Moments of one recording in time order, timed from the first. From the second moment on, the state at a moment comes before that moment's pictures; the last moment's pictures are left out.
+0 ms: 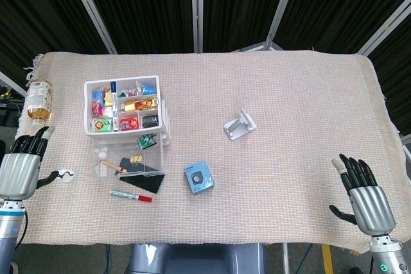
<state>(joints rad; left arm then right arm) -0.24 -1.19 -0.03 -1.62 1.43 1.51 0.30 0.06 -1.14 0.01 -1.63 -1.65 1.53 -0.07</state>
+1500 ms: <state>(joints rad) -0.15 -1.25 -0.03 -1.68 1.43 1.57 0.23 0.07 -1.14 0.00 -1.62 -1.67 1.54 -0.07</state>
